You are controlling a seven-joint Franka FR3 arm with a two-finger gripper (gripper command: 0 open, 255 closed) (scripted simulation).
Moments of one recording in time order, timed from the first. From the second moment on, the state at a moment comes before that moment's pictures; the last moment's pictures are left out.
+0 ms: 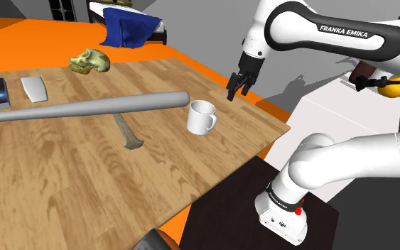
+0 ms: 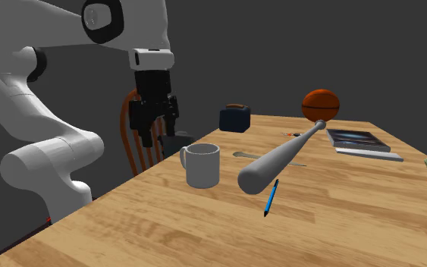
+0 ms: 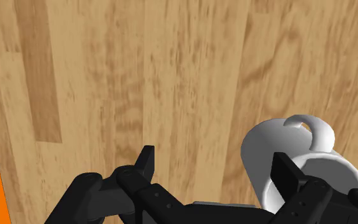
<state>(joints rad) 0.00 -0.79 0.04 -2.44 0.03 1.70 0.08</state>
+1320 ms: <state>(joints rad) 0.06 -0.23 0.34 -2.13 0.09 1.94 0.48</state>
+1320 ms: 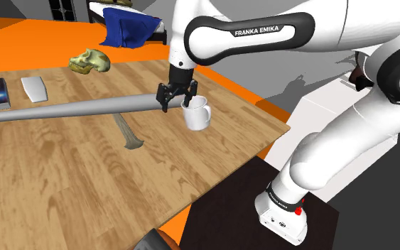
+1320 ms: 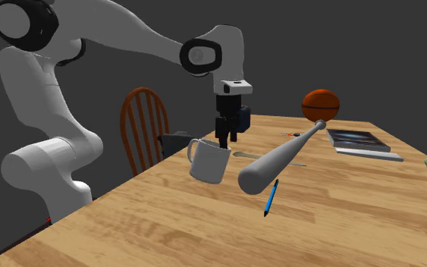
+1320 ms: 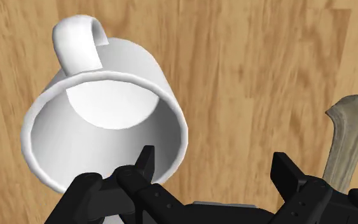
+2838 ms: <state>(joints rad) 0.19 0.39 0.43 -1.60 -0.15 1.98 0.82</state>
